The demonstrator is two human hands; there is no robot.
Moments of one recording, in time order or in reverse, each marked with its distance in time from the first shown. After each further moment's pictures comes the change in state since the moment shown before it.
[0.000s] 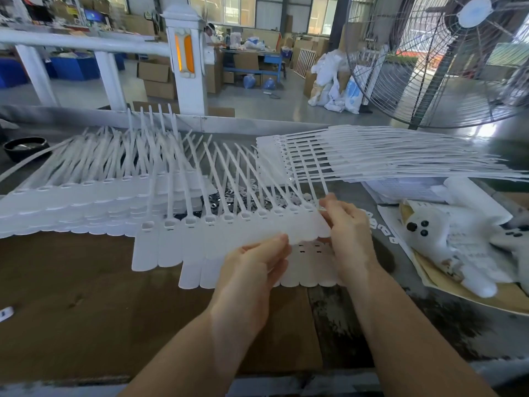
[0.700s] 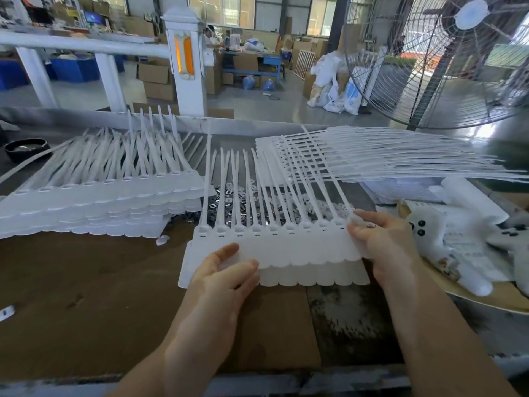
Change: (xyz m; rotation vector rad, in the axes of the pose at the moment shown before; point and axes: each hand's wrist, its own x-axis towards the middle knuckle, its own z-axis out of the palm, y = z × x) left_hand -0.027 0.010 -0.033 0.045 0.041 0.060; right_hand 0.010 0.002 -0.053 -0.038 0.076 0.158
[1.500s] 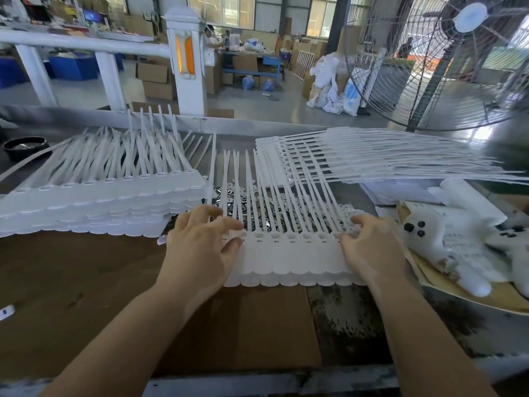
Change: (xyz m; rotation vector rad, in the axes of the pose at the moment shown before) left_hand 0.047 0.032 -0.017 1.564 0.089 0.700; right_hand -0.019 -0.001 0.010 -0.943 0.083 -0.304
